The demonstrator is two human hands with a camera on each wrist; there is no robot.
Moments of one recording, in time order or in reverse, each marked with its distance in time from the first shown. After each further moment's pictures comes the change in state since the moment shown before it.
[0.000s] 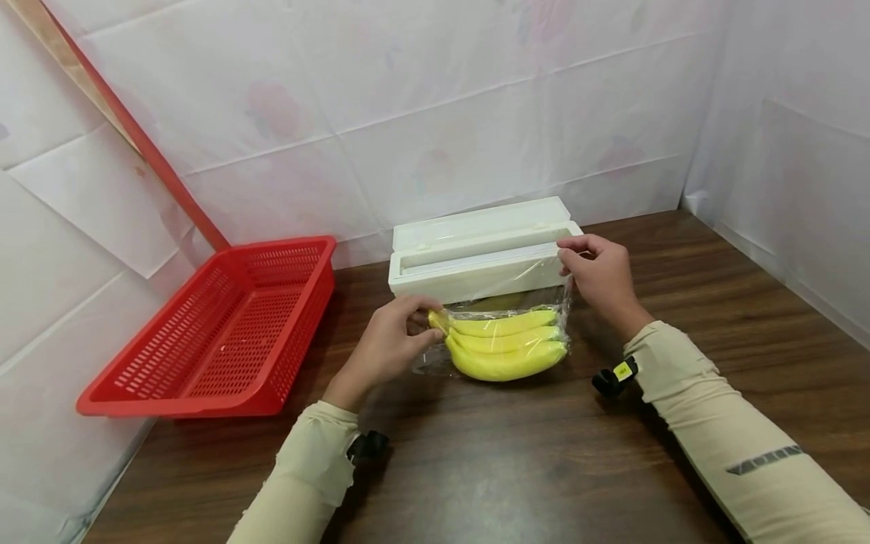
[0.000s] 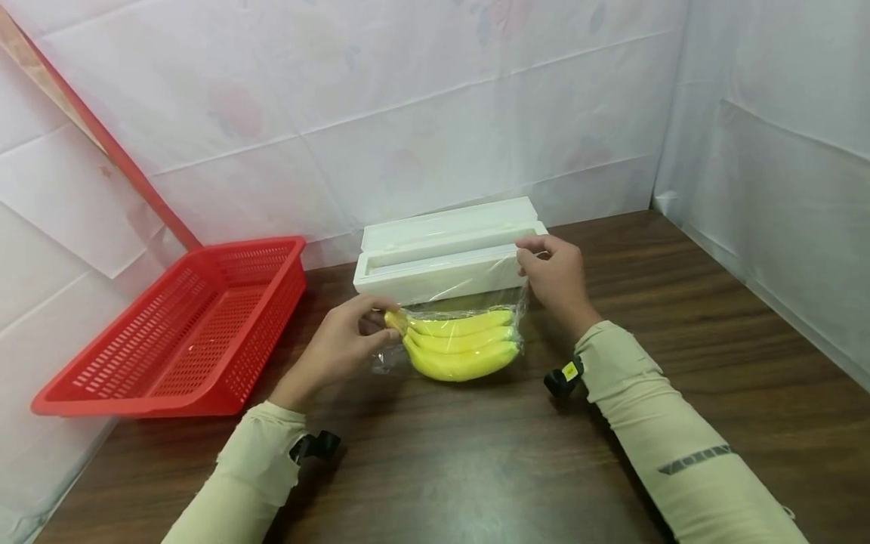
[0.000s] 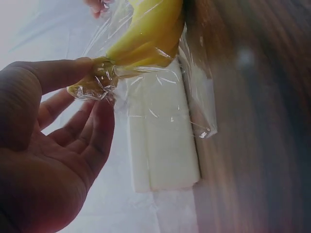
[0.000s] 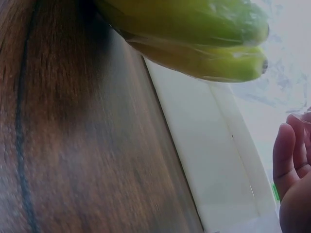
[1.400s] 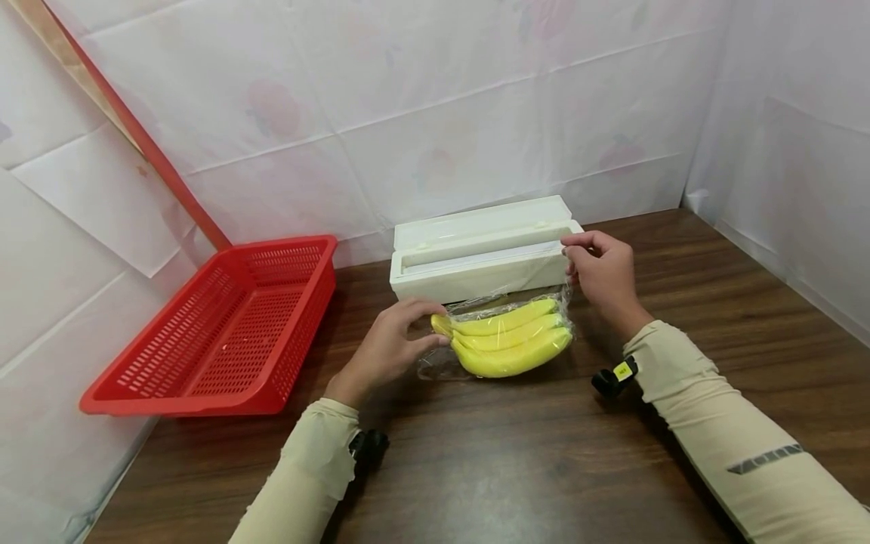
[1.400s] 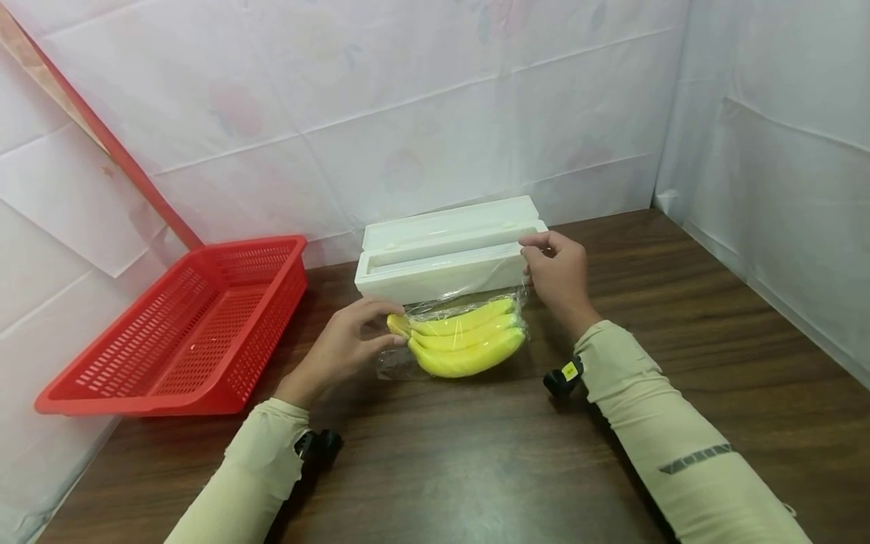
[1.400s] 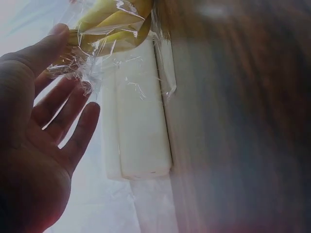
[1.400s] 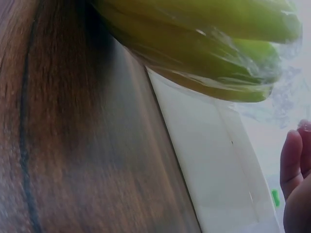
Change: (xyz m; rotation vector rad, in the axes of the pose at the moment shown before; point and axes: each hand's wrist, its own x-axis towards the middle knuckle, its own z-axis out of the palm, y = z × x) left_hand 0.000 -0.024 0.003 0.135 -0.011 0.206; right_hand -0.003 -0.004 0.001 0.038 0.052 -0.038
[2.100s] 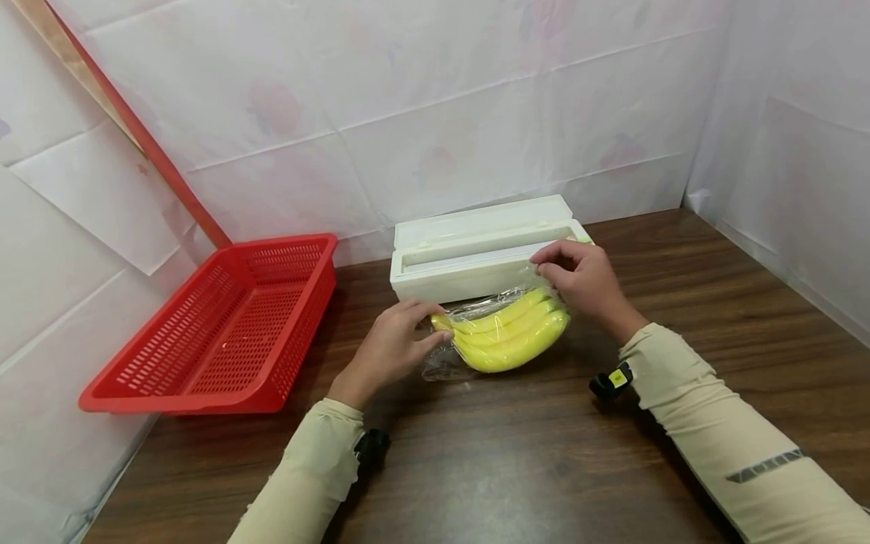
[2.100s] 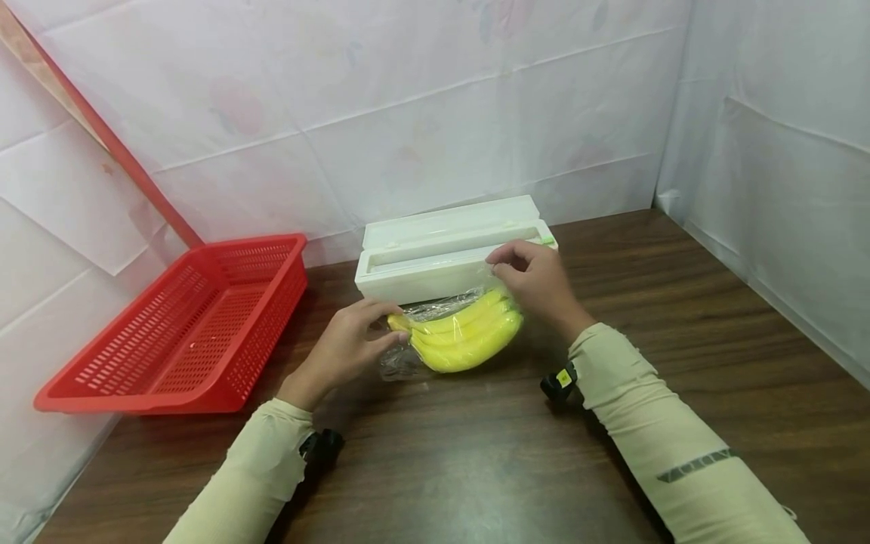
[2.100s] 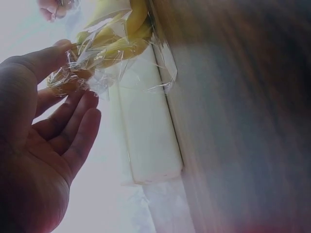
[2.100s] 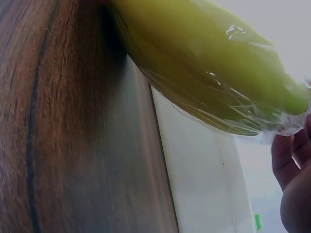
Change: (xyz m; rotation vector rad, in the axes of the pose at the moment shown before) left_hand -0.001 0.012 0.000 0.177 0.019 -0.012; right_hand -0.006 -0.012 0.010 -0.076 -0.309 -0.162
